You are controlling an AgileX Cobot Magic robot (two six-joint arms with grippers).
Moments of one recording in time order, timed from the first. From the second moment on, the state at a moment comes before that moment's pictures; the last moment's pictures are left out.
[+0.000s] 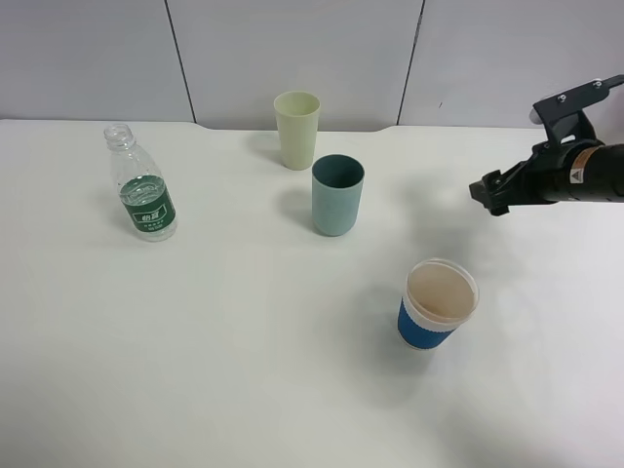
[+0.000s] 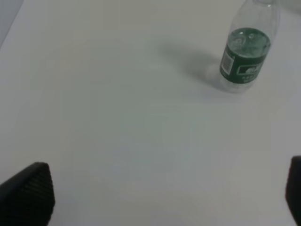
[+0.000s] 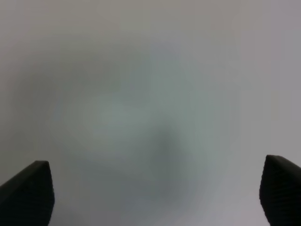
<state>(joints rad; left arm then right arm) -0.09 0.00 -0.51 0.14 1.05 -0.15 -0.06 1.74 -0.69 -0.65 -0.38 0.18</state>
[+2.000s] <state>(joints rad) -0.09 0.00 -0.51 0.14 1.05 -0.15 -0.06 2.09 -1.01 -1.63 -0.89 0.75</state>
